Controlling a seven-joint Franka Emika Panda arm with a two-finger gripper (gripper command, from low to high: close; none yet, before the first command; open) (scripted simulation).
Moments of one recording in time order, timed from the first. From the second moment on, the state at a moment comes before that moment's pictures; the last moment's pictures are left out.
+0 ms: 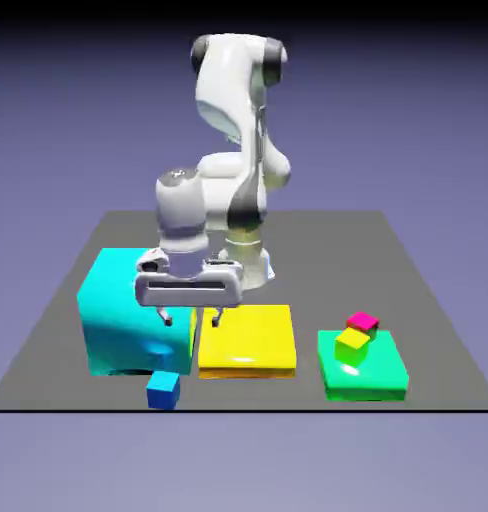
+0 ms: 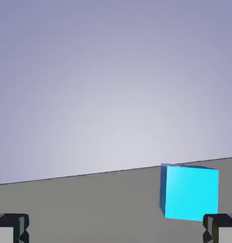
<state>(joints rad) 0.12 0.23 -0.35 -2.18 0.20 2.40 0.56</state>
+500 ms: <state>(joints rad) 0.15 0.72 -0.47 -1.92 0.35 2.22 0.44</state>
